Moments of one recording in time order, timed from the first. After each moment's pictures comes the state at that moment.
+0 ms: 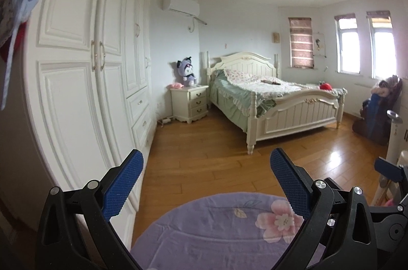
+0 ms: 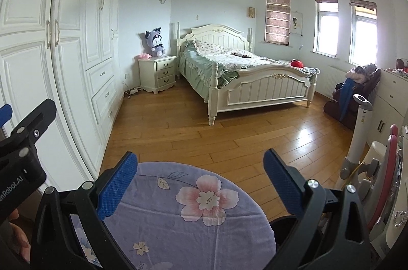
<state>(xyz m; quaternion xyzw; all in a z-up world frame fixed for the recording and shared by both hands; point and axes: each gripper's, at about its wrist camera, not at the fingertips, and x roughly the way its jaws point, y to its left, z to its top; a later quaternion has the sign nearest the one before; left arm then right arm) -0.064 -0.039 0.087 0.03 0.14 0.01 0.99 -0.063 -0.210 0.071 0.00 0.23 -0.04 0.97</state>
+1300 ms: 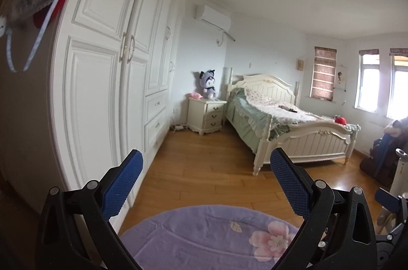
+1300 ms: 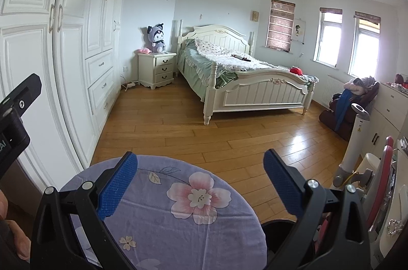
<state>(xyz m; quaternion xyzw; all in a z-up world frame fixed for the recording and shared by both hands) -0.075 -0.025 0.060 -0.07 0.09 0.07 0.99 -0.064 -0.201 0.061 -0.04 0.23 -0.05 0.97</state>
